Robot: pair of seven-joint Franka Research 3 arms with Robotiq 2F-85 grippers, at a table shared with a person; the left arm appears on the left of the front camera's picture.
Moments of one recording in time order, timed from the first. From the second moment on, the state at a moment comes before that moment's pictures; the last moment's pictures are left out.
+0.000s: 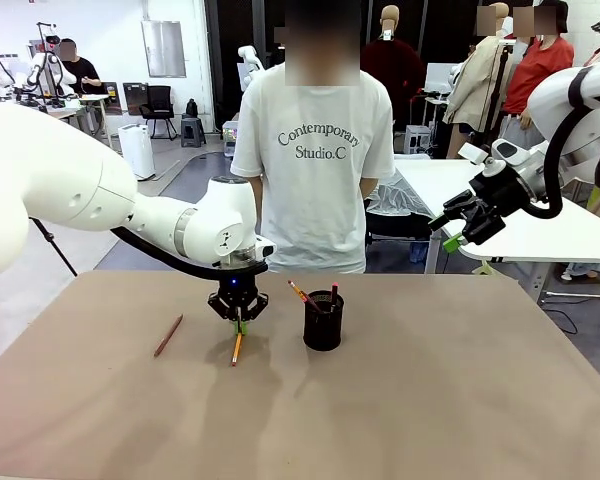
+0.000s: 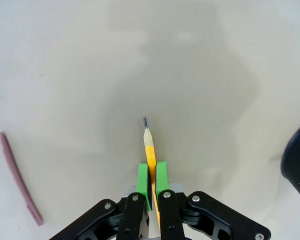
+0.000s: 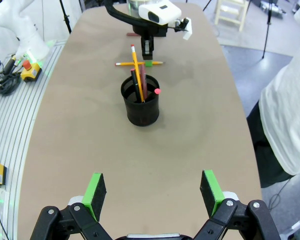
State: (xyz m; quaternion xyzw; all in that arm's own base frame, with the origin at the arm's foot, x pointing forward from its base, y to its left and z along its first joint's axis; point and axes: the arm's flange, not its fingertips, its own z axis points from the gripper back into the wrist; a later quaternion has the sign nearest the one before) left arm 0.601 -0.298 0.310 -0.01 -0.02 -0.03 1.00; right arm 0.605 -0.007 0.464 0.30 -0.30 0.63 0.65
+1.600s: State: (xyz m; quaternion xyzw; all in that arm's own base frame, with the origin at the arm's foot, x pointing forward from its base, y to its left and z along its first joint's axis) left arm 0.550 -0.176 0.437 -0.49 -0.32 -0.33 0.74; right arm 0.605 -0.007 0.464 0.30 -0.30 0.63 0.65
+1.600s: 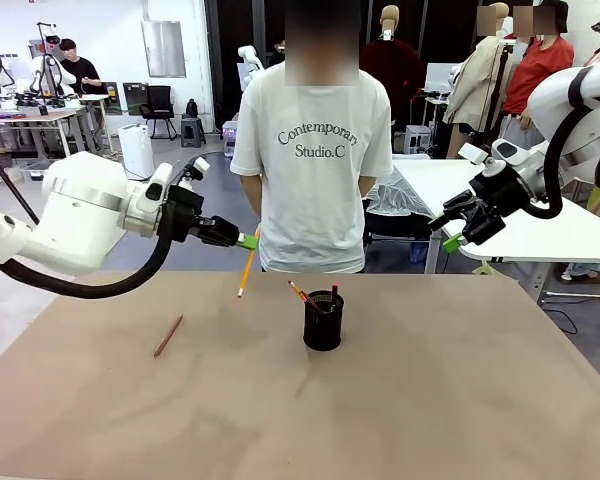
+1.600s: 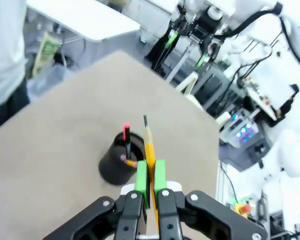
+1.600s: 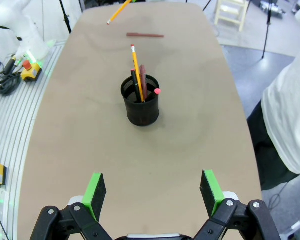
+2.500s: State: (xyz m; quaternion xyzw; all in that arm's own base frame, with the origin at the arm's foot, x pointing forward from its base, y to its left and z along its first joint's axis) left arm 0.538 -0.179 0.439 -0.51 -0.36 -0.32 0.71; right arm 0.605 -0.007 0.464 0.30 -0.30 0.63 0.65
